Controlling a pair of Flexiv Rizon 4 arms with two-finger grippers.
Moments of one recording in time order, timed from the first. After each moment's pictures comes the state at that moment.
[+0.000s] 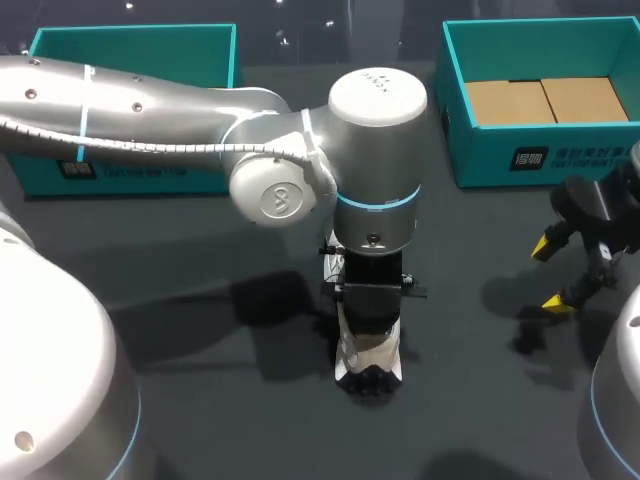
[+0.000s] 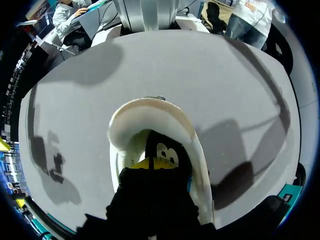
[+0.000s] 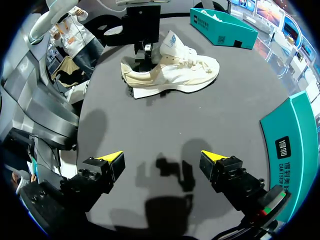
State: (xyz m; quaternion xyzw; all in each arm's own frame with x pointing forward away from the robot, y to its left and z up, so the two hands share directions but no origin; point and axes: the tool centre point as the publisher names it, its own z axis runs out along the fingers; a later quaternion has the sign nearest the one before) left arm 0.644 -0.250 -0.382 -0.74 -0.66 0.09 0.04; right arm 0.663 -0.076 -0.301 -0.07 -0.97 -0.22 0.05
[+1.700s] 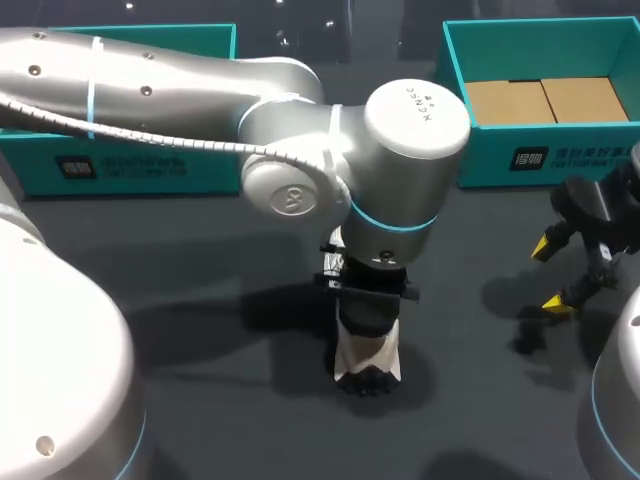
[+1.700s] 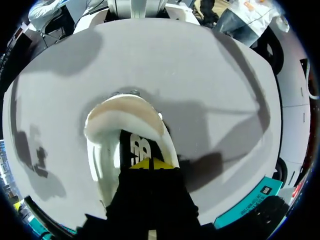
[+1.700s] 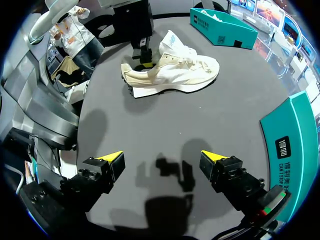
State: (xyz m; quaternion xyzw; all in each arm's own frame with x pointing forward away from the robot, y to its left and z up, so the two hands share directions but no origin) left arm 0.654 -0.219 -0.374 -0.74 -0.66 -0.04 0.07; right arm 0.662 -0.077 -0.301 -0.07 -0.97 -0.22 0.05
